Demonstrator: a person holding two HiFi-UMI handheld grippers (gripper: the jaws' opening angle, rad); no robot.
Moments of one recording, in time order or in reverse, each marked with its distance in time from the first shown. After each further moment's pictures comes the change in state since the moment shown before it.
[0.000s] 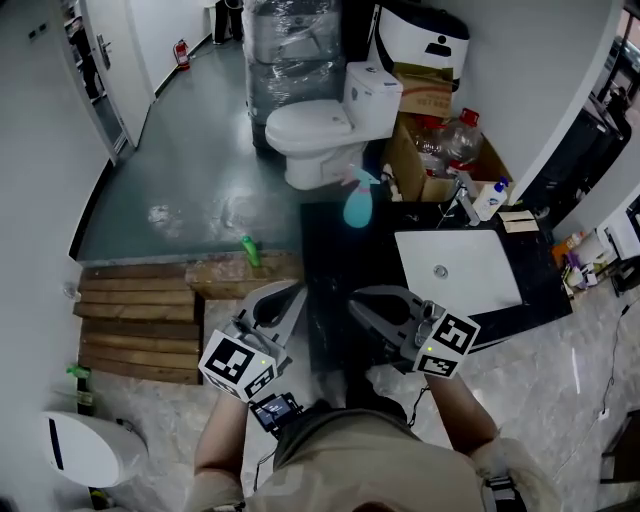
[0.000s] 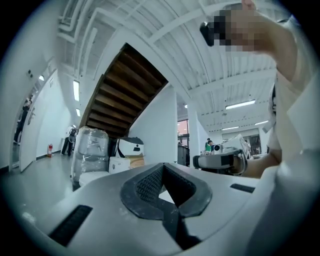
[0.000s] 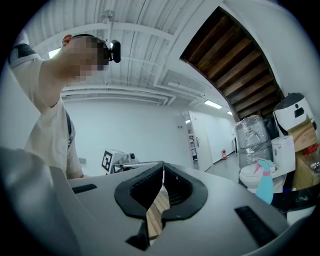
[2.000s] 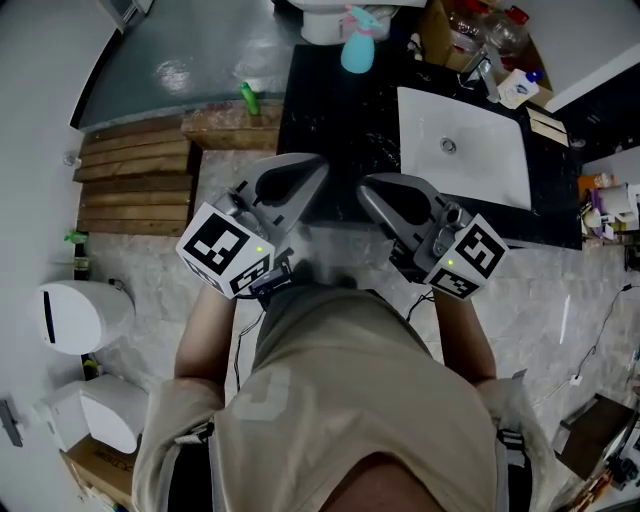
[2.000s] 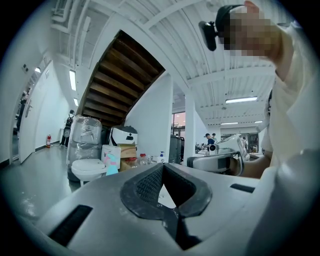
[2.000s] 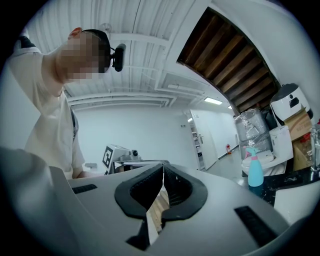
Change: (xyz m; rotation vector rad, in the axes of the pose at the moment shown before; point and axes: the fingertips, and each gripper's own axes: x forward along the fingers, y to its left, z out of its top) left arm 0.031 -0.120 -0.016 -0.040 0.120 -0.013; right arm -0.100 0.027 -0.008 0.080 0.005 0.060
